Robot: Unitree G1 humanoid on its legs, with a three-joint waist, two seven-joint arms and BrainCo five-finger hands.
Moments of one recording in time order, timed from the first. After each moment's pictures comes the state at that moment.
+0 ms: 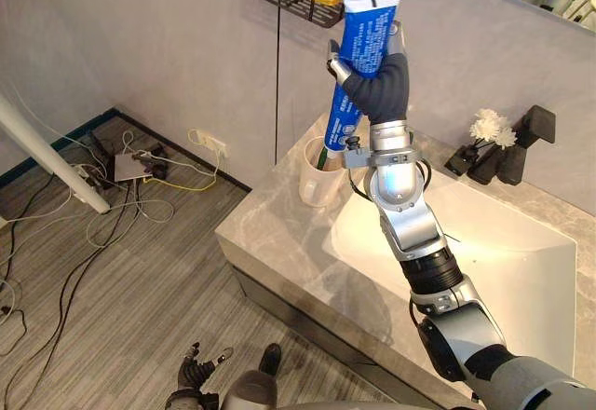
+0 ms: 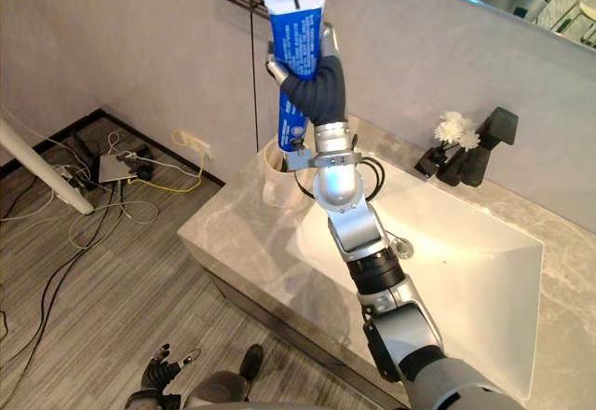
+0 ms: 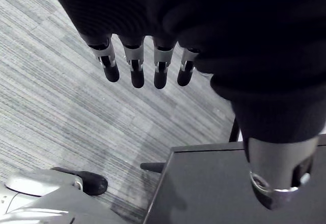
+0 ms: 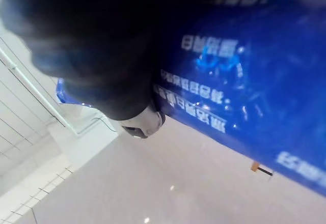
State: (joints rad) left arm 0.21 0.14 0.08 0.82 0.09 -0.12 0.18; right arm -0.80 -0.11 0.21 0.14 -0.17 -0.23 -0.33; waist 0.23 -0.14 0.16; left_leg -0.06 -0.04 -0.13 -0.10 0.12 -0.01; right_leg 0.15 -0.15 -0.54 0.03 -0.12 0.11
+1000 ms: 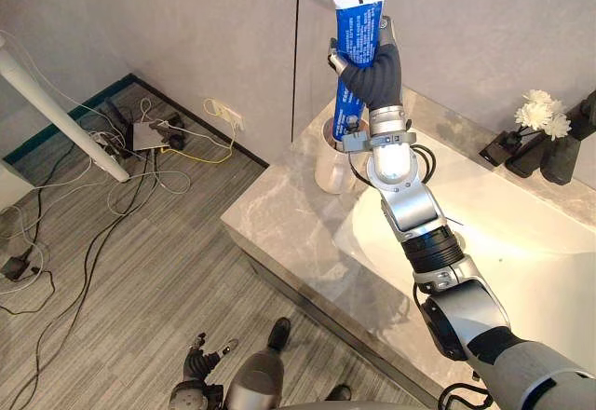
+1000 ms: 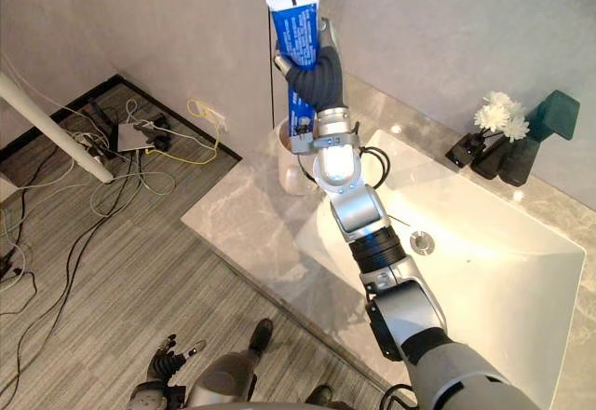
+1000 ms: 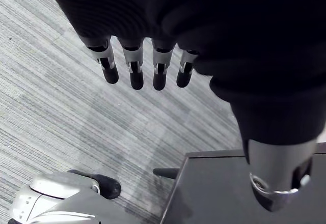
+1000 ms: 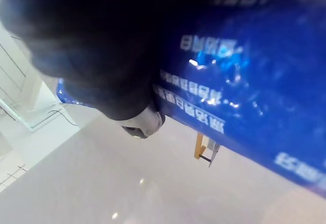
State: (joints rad) left arm 0.19 0.14 0.05 0.82 0.07 -0.13 0.18; right arm -0.80 -0.10 0.21 0.26 -0.17 -0.21 -0.35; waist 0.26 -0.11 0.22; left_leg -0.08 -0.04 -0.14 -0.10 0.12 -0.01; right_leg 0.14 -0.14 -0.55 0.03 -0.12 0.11
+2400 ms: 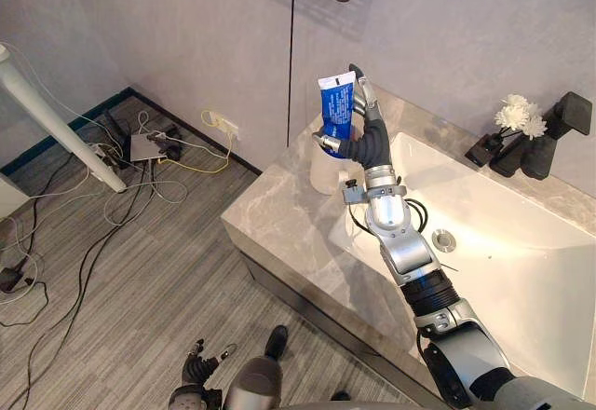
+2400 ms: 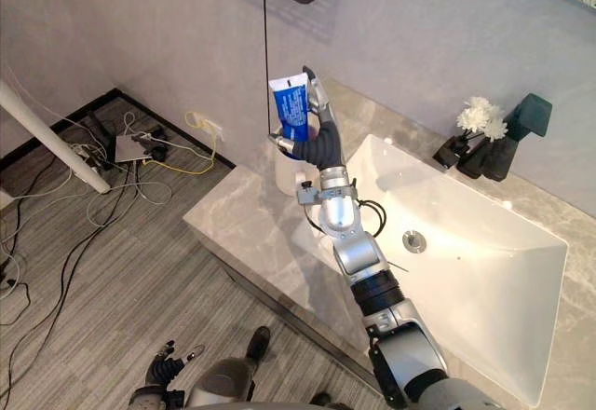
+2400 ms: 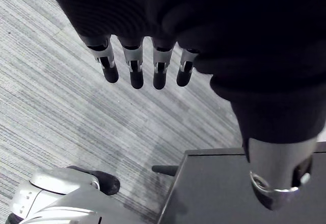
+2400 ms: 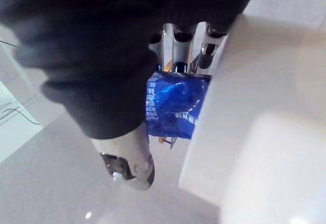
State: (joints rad) left arm 0.19 0.14 0.05 0.86 0.05 -0.13 0.18; right arm -0.58 -0.06 0.23 0.21 -0.16 -0.22 -0.33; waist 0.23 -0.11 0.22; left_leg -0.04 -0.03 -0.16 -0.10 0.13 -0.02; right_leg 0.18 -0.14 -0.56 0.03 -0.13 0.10
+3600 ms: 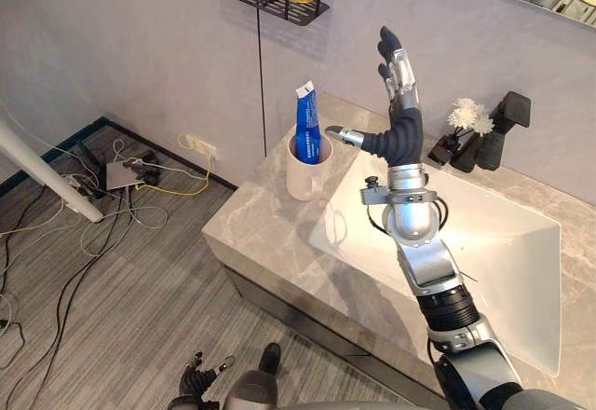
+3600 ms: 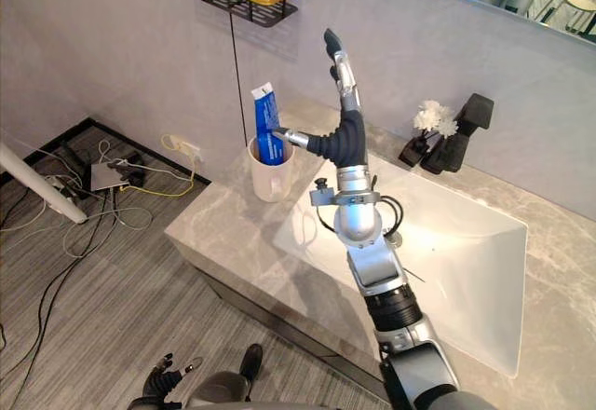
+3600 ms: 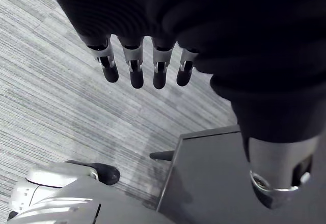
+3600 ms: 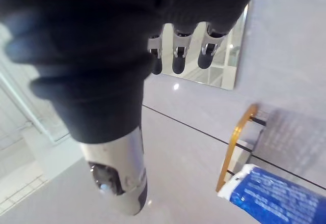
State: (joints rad) left arm 0.21 0.16 0.05 0.92 0.05 -0.13 0.15; right arm -0.48 -0.25 0.19 -0.20 -0.17 -0.28 -0.27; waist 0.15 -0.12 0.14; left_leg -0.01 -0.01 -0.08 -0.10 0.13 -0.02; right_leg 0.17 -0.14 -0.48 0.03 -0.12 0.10
